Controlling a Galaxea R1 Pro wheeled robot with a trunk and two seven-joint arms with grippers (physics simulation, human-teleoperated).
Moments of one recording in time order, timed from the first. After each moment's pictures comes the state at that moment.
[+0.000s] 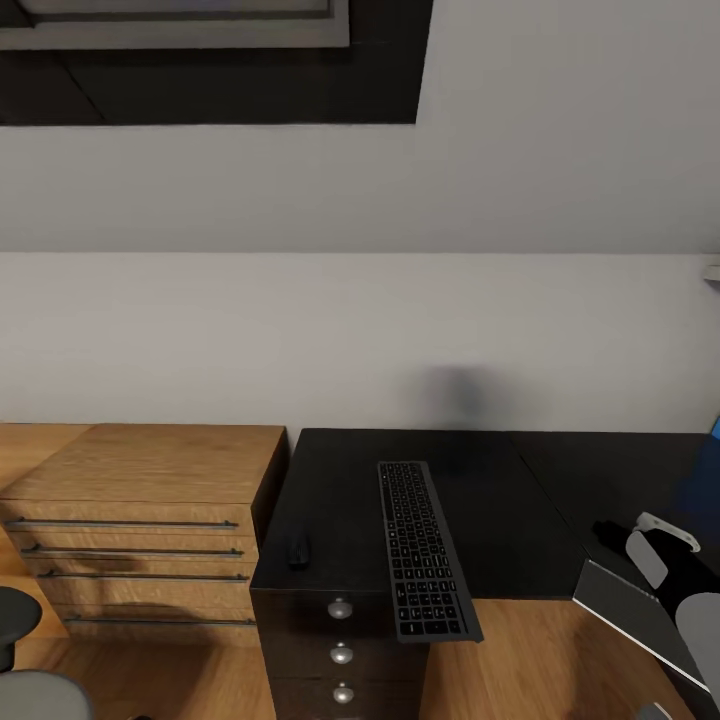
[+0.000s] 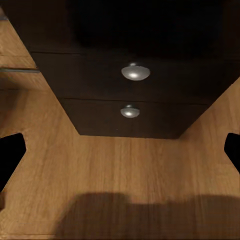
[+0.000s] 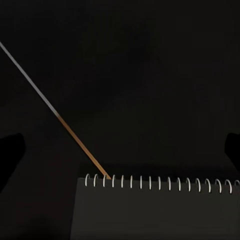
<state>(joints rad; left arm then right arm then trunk) -0.26 0.16 -1.45 -1.30 1.00 -0.16 1.16 -0.78 -0.38 -0.23 -0.38 -0.39 0.32 -0.20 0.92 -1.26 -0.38</state>
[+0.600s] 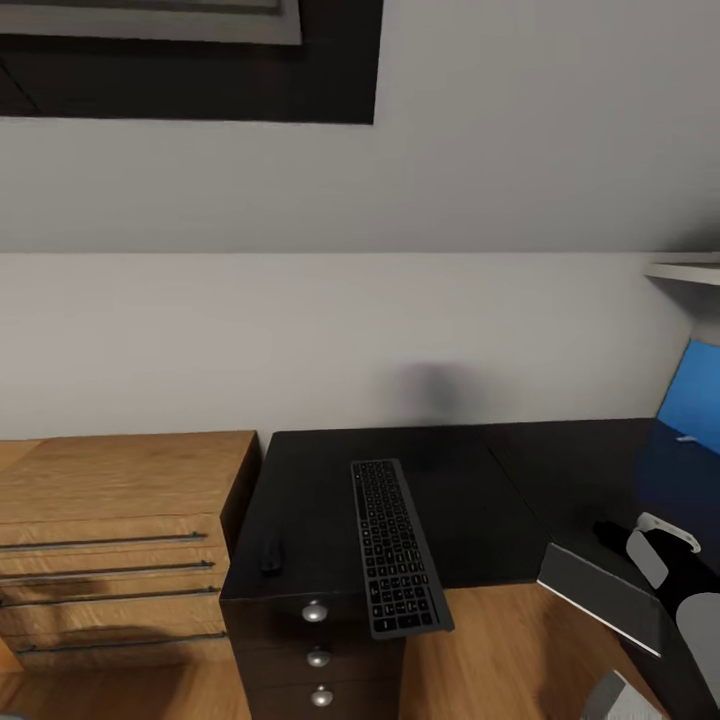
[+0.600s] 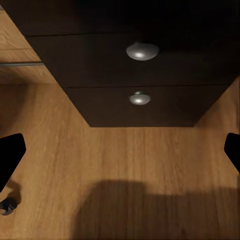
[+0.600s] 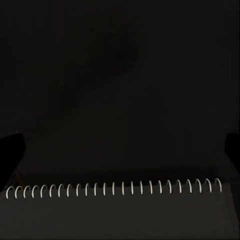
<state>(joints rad) -0.26 0.14 -1.48 -1.14 1.06 -0.22 1.16 -0.78 -0.38 -0.23 -0.38 -0.38 0.32 -0.20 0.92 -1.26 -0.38</state>
